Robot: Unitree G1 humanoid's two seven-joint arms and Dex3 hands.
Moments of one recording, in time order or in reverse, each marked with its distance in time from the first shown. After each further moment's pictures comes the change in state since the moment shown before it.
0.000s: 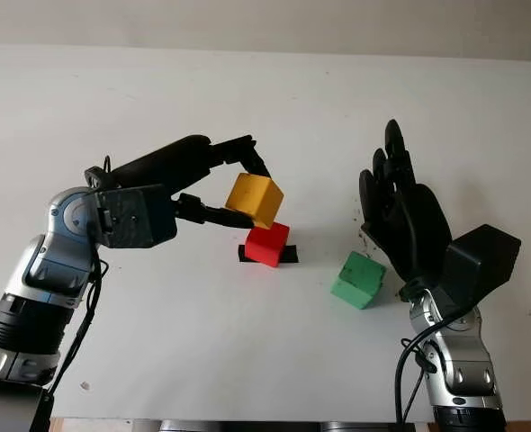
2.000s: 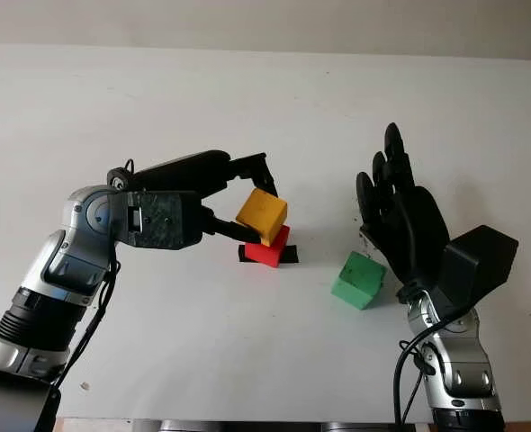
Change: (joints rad) left arm -0.012 -0.008 -0.047 -0.043 0.075 0.084 -0.057; right arm 0.006 0.003 0.011 -0.002 0.007 0.006 -0.023
